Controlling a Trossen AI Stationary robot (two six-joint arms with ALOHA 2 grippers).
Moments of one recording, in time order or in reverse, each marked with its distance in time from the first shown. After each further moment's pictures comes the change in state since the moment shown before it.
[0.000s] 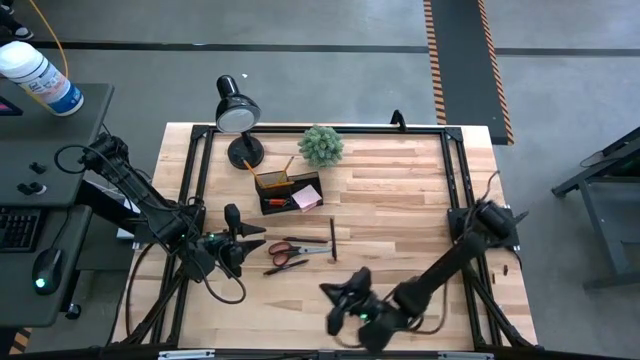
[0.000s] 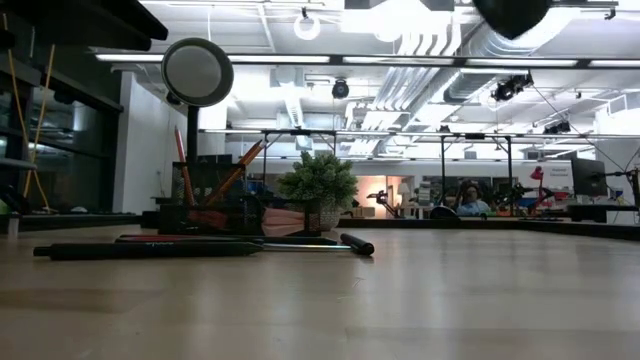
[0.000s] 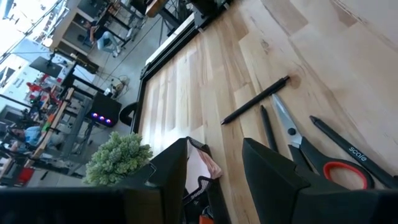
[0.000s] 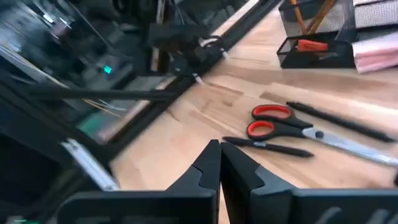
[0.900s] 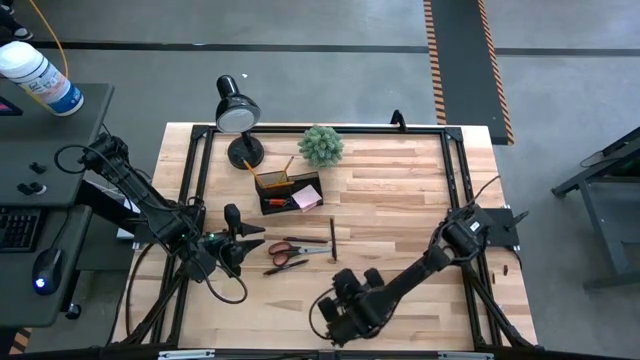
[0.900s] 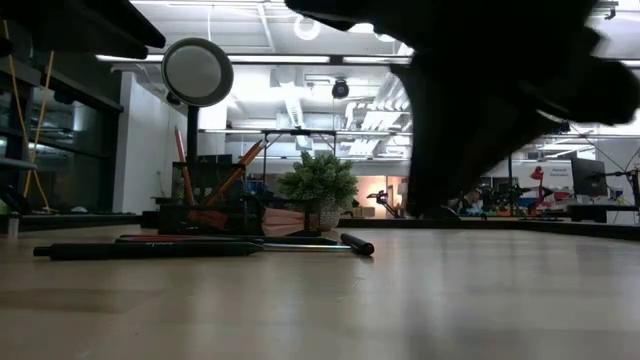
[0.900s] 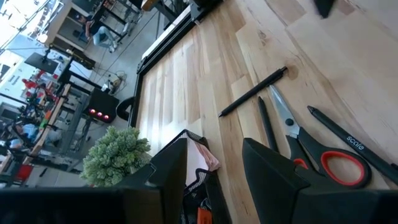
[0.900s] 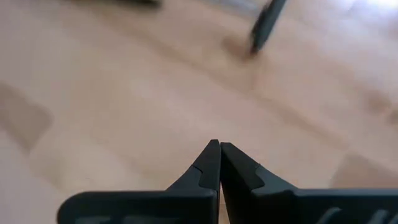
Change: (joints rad) left arm 0.000 0.000 0.000 -0.047 0.008 -0.029; right arm -0.082 0.290 0.404 -1.011 -0.503 0.494
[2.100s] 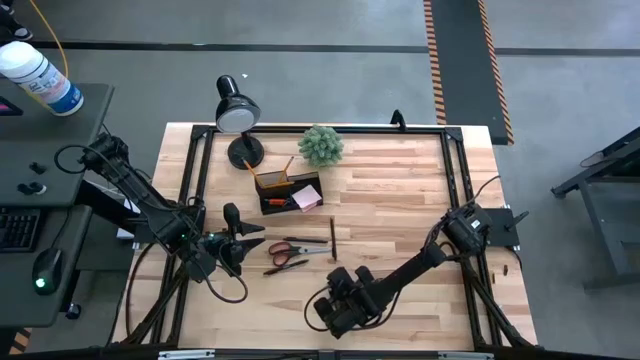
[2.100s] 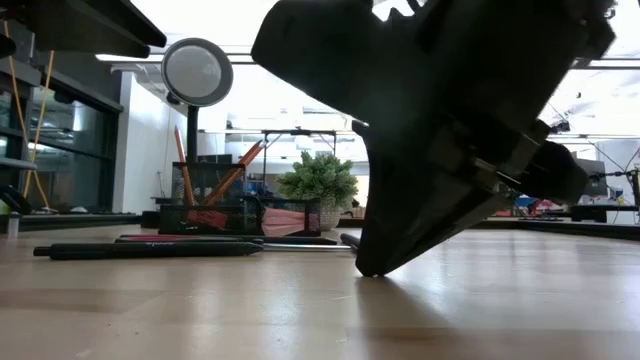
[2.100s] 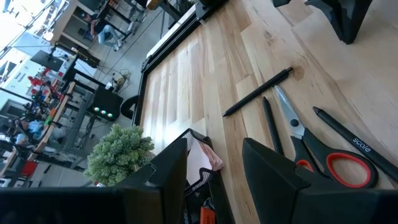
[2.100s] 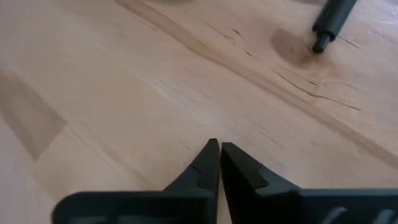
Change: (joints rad) left arm 0.000 0.000 0.000 0.002 -0.020 -0.007; right arm -0.052 -0.005 -0.202 0.349 -0.028 -0.152
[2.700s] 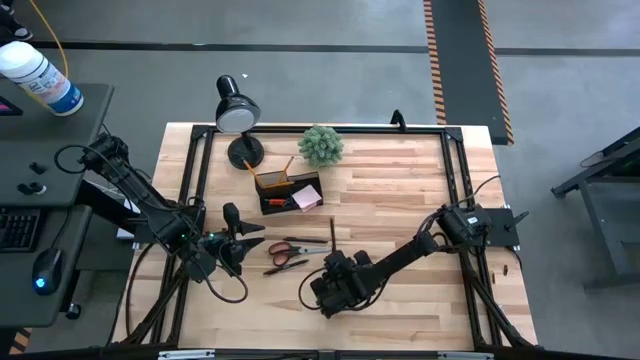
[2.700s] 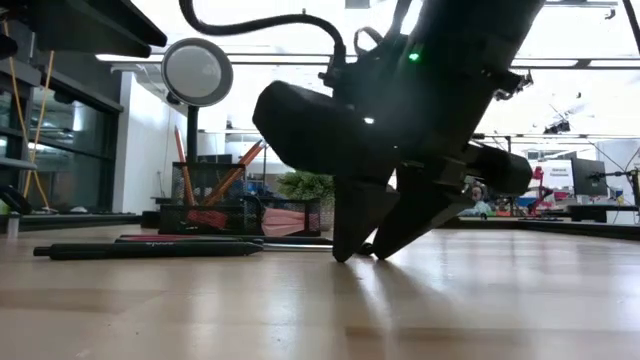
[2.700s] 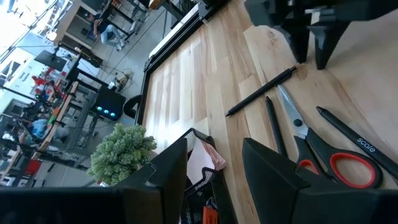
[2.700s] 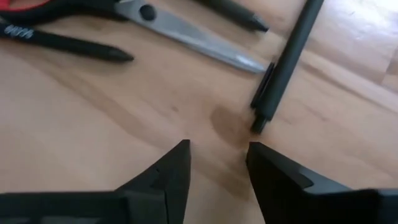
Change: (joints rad) left arm 0.000 0.000 0.000 0.000 -0.012 0.002; right arm -0.101 0.000 -0.001 -0.098 0.036 -0.023
